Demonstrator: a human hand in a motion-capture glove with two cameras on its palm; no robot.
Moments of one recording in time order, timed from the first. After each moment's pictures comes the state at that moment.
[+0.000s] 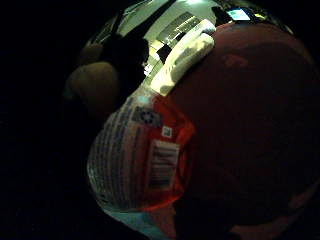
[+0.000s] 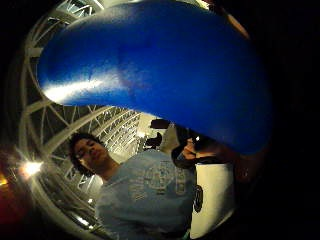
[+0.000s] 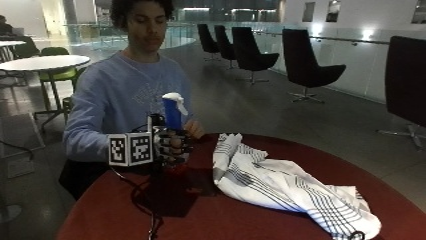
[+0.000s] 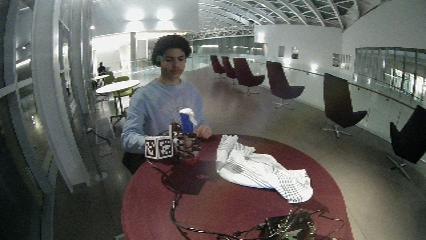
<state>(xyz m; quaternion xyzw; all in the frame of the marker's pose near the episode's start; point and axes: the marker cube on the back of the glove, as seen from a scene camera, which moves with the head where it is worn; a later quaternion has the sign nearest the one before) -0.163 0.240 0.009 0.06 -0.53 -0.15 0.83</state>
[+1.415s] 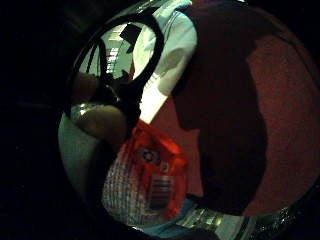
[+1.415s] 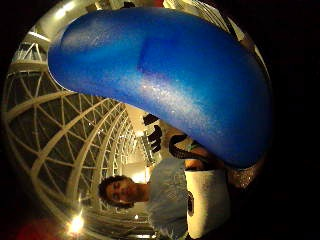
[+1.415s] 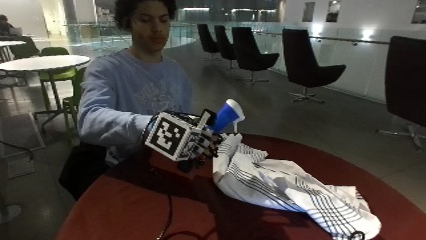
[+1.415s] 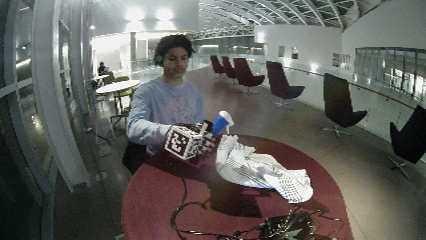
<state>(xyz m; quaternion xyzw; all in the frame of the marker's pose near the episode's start) -0.191 0.127 -0.040 -0.20 -0.42 -0.03 0.89</state>
